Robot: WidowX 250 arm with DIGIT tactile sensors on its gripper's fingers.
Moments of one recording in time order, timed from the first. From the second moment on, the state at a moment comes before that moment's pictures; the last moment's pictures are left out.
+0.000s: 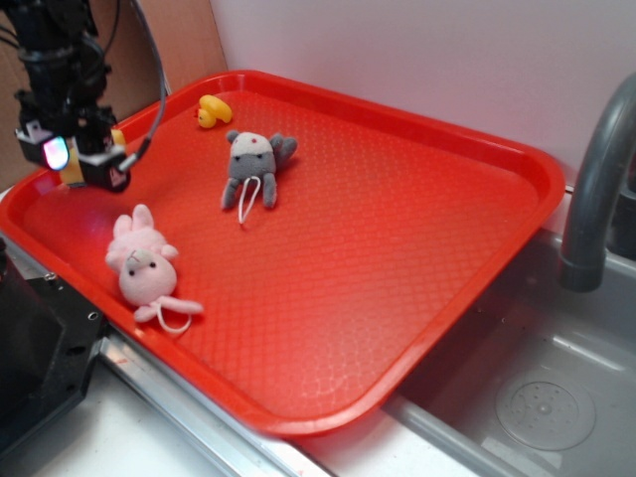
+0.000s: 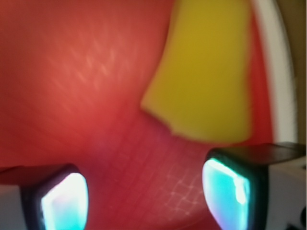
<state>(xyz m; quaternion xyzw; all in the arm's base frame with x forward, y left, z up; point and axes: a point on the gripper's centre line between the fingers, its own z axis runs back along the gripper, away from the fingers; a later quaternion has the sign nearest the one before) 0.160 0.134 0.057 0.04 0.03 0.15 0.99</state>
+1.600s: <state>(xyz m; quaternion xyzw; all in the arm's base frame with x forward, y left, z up) 0.194 0.112 0.065 0.01 0.06 0.20 0.98</state>
